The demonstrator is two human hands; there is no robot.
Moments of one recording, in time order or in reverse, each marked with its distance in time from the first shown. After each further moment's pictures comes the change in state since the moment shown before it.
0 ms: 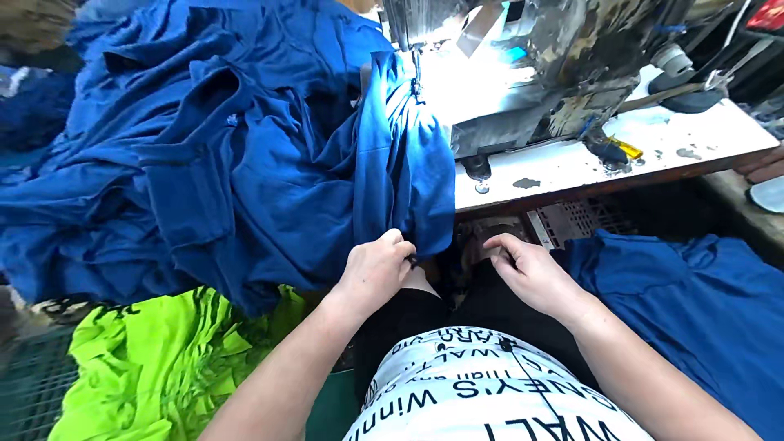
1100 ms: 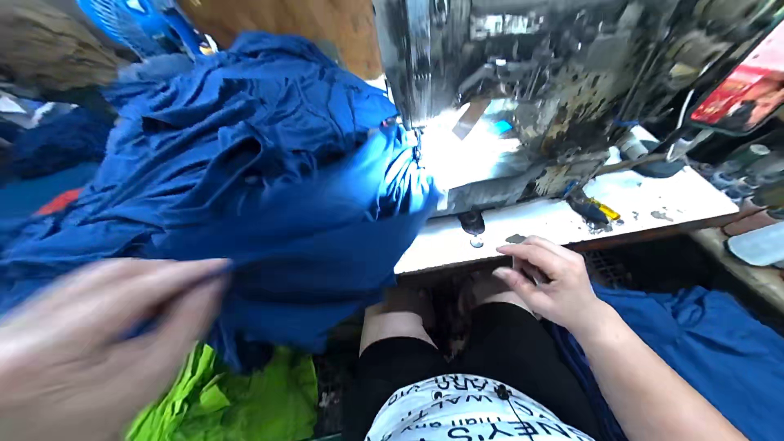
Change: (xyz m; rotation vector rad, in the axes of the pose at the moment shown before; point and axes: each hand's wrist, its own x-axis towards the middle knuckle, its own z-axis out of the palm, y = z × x) left_hand -0.084 -0.086 -0.163 0.061 0.628 0.026; right_hand 0.054 -0.002 -0.060 -0.040 0.501 -0.650
